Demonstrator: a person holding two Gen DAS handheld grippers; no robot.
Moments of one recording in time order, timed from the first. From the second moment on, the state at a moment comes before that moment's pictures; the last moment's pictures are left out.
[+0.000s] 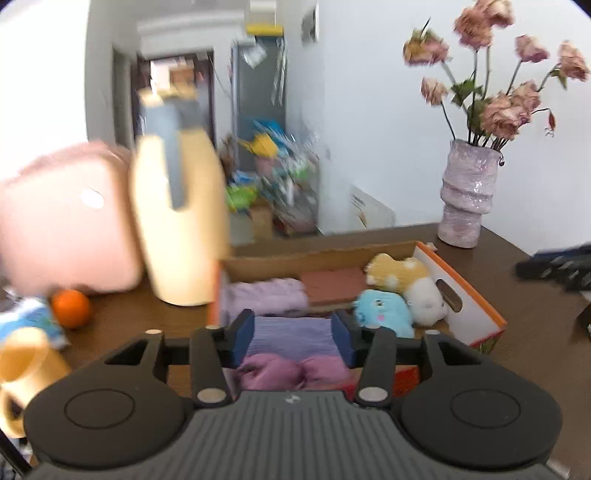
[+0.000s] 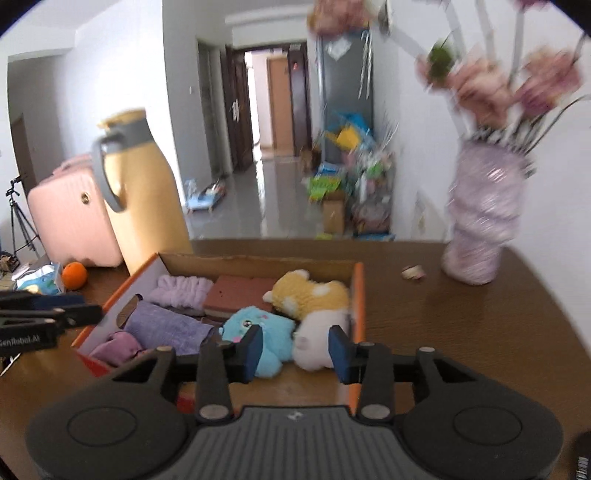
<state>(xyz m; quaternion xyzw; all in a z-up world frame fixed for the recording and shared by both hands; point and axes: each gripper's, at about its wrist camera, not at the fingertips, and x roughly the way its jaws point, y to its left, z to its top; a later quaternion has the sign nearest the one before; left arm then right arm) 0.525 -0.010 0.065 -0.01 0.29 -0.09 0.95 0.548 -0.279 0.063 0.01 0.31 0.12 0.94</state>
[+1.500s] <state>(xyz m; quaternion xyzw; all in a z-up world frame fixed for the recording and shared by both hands) 0.303 0.031 -0.008 -0.03 0.23 -0.09 0.97 0.309 -0.205 -0.019 0.03 0.24 0.16 0.96</state>
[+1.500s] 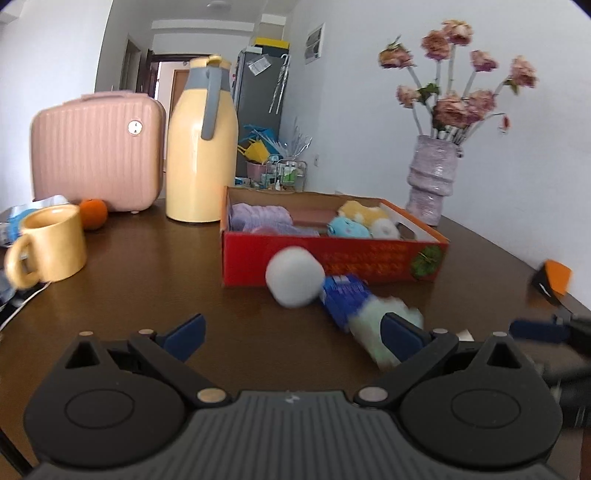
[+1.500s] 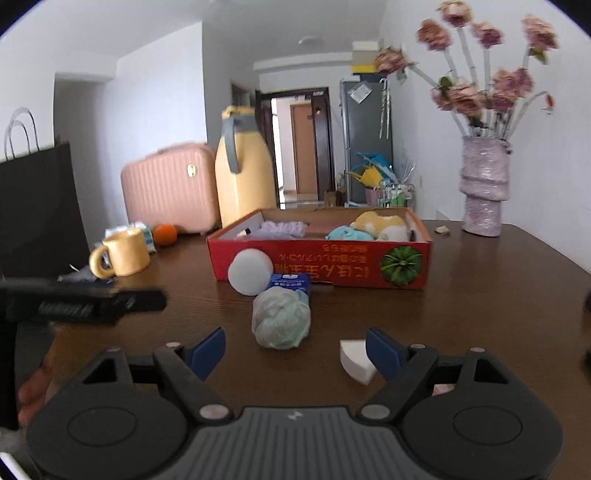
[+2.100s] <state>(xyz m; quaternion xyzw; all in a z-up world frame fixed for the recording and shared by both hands) 0.473 0.015 -0.036 -0.12 0.28 -0.08 0.95 0.402 -0.190 -0.055 0.03 0.30 0.16 0.94</state>
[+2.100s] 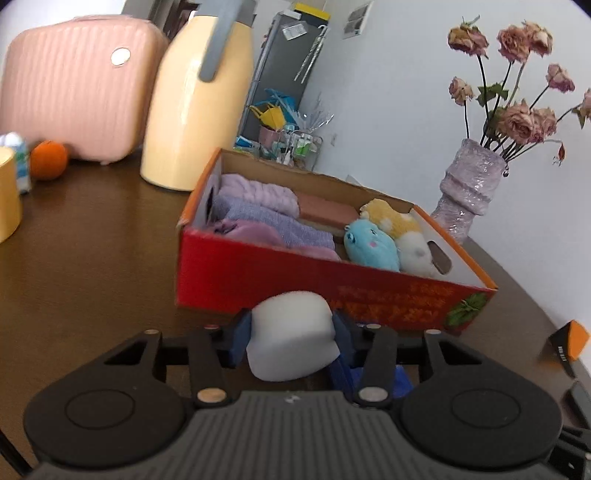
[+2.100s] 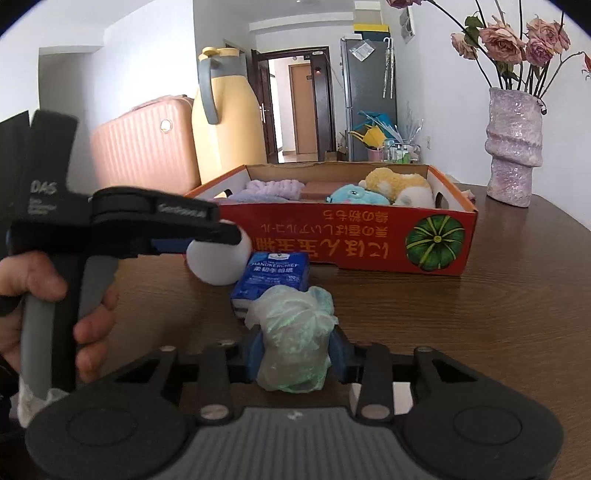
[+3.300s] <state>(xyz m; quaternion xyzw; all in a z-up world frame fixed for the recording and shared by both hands) 0.393 -0.060 0.086 -0.05 0.20 -0.22 0.95 0.398 -0.266 0.062 -0.02 0.19 0.16 0.97</state>
